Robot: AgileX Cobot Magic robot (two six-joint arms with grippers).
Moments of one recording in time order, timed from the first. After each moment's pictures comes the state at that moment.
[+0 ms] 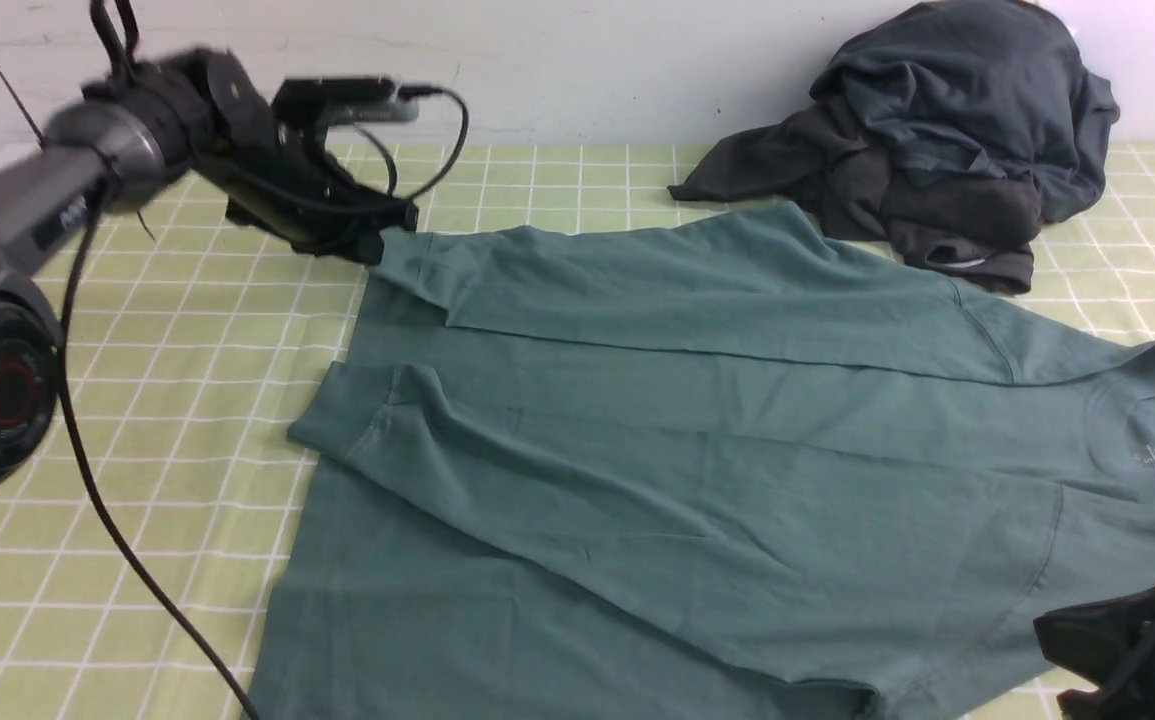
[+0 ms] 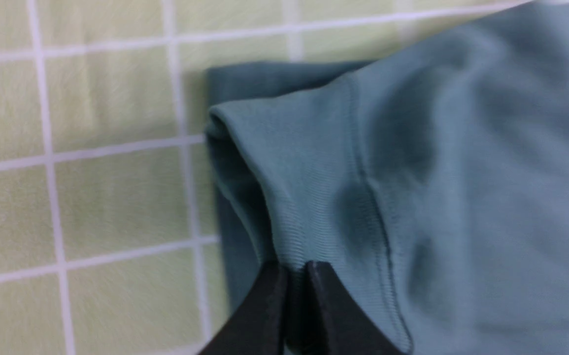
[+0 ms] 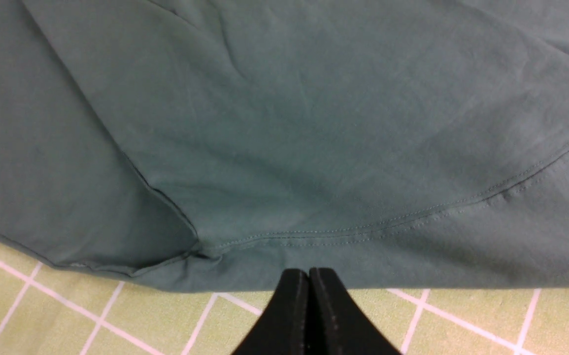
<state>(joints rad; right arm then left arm) 0.22 0.94 -0.49 0.37 0.63 -0.36 -0.07 2.34 -2.11 -0.32 0.84 0.26</state>
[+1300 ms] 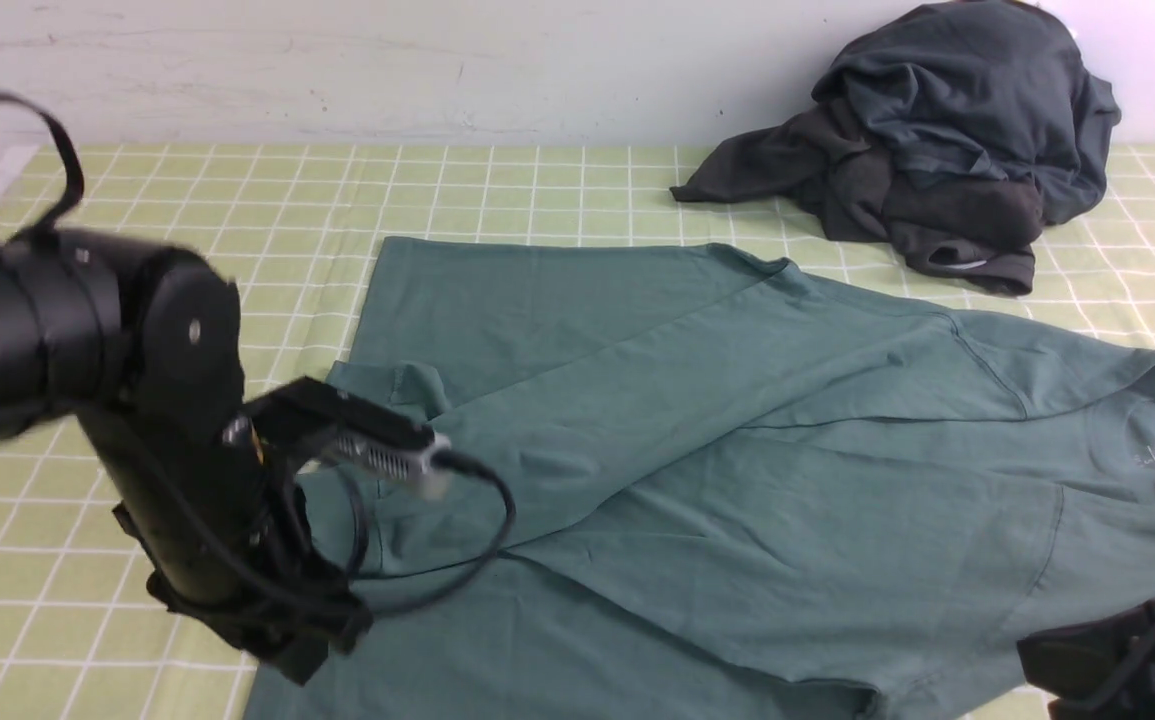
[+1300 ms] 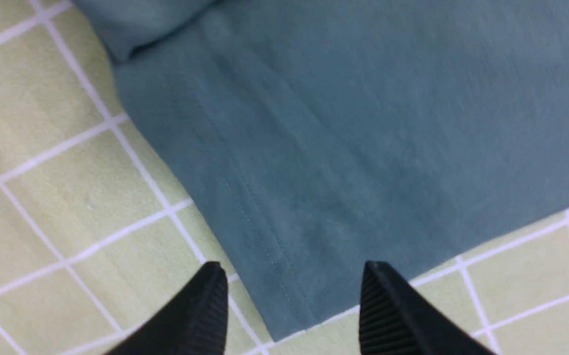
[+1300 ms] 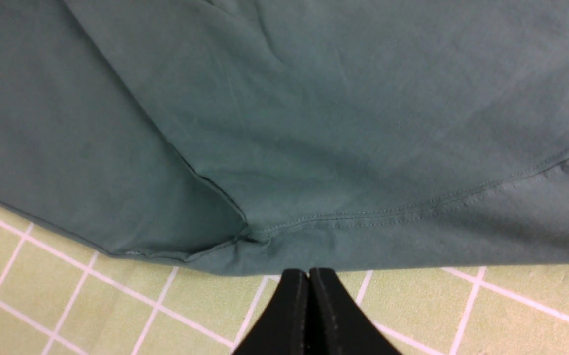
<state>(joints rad) 0.22 0.94 -0.49 0.45 0.68 -0.36 -0.37 1.56 -0.95 -0.05 0.99 0.20</state>
